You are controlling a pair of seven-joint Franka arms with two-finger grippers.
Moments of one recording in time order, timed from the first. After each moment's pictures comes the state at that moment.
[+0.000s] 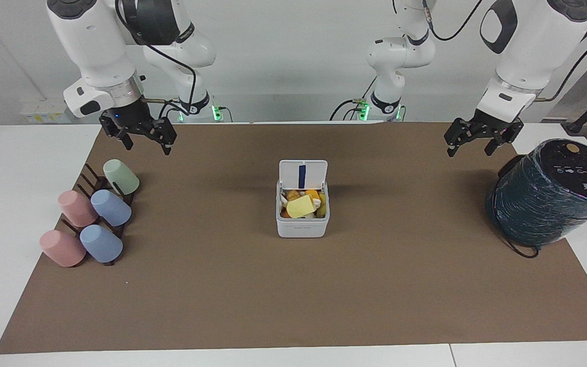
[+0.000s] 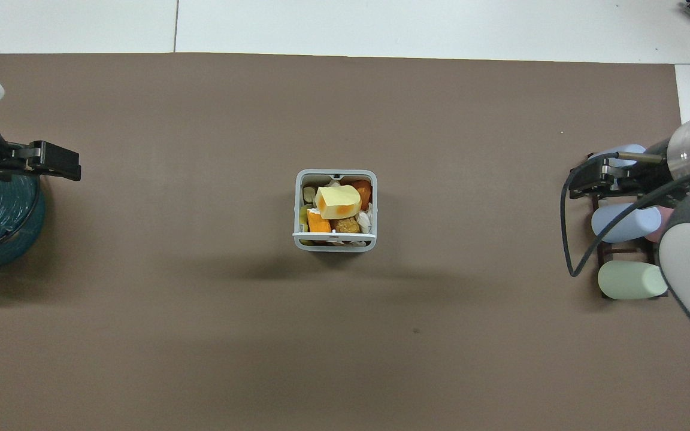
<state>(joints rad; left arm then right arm) -0.02 0.04 -0.07 -1.57 0.01 1.65 -0.04 -0.01 0.00 0.10 -1.64 -0.02 1.63 0.27</state>
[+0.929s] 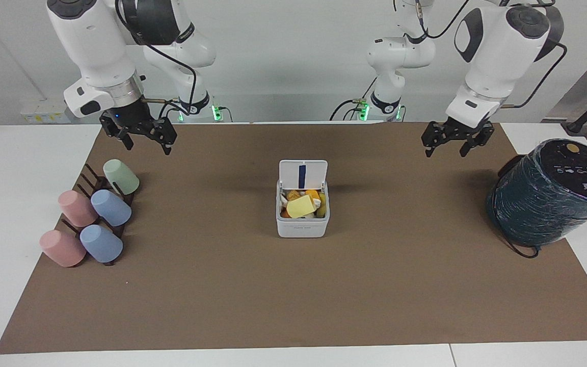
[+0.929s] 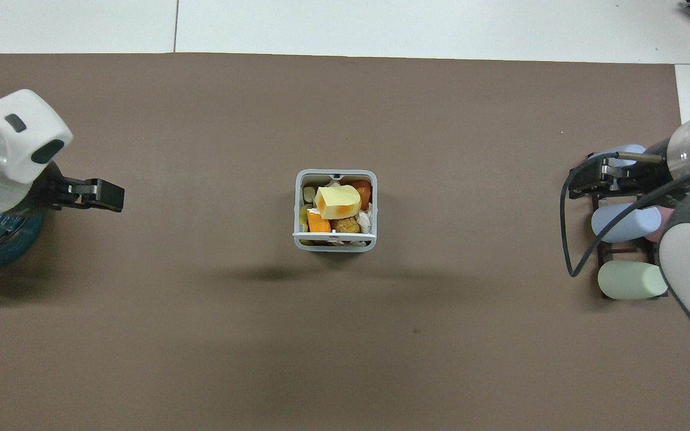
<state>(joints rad) -0.11 -0.06 -0.09 -1.80 0.01 1.73 -0.08 -0.01 0.00 0.10 -1.64 -0.02 1.63 0.27</state>
